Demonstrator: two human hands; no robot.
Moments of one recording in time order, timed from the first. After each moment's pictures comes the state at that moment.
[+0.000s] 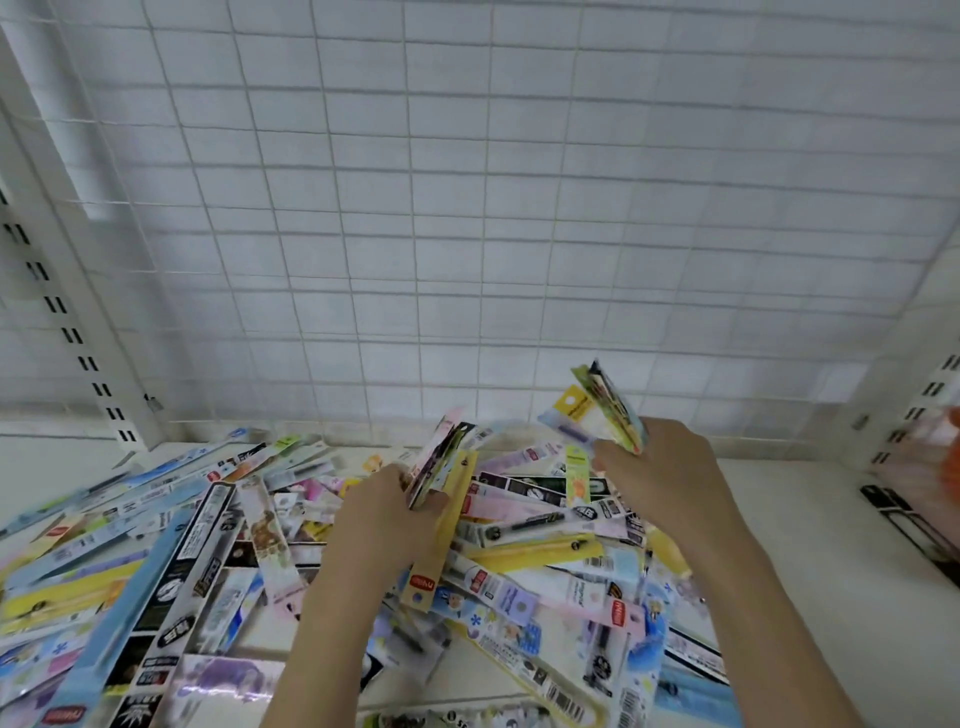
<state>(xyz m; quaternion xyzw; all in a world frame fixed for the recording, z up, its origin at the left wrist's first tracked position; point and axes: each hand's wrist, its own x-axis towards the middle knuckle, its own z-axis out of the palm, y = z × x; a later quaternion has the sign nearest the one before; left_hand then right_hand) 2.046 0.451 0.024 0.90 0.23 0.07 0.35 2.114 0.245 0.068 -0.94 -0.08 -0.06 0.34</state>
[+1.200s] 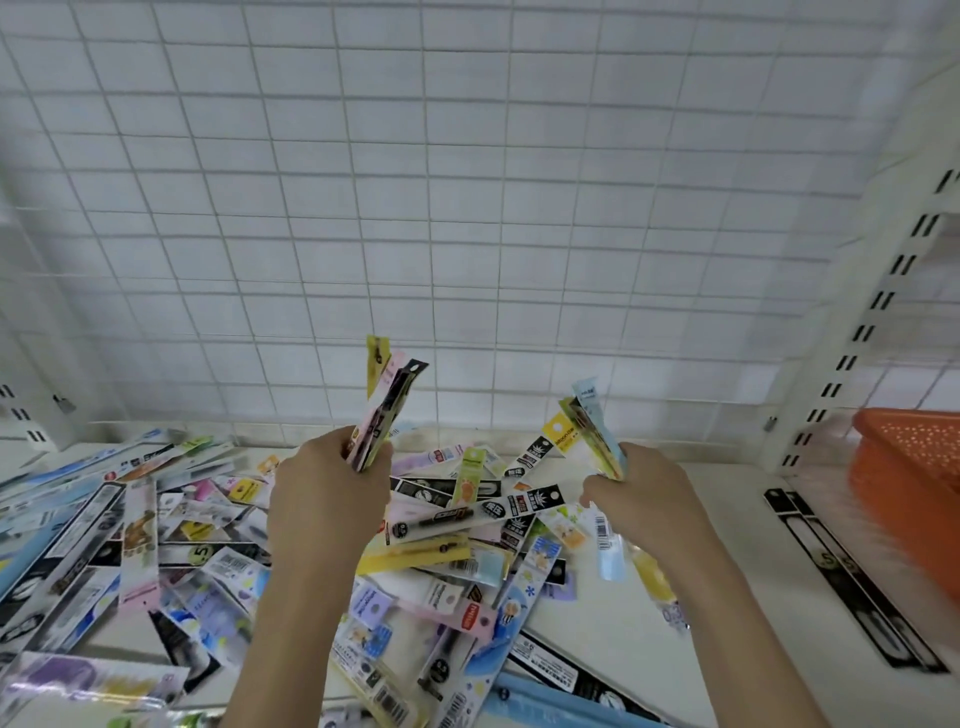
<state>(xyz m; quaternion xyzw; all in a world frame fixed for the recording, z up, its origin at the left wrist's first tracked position) 2.065 0.348 0.055 0.85 0.28 0.28 0.36 2.155 0.132 0.042 -0.91 -0.07 0.02 0.40</state>
